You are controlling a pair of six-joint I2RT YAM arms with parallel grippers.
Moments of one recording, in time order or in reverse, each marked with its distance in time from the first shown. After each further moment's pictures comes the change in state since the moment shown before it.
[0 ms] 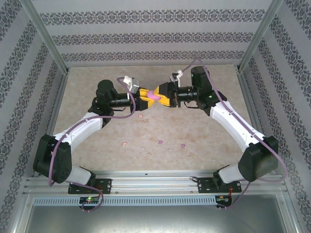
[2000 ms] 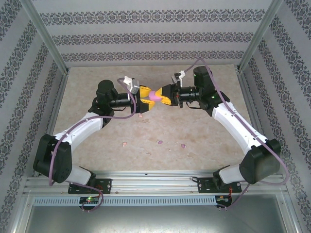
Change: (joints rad) left arm 0.000 0.011 -0.002 0.022 -0.015 0.031; right arm -0.013 -0.021 -0.004 -0.029 -0.016 0.029
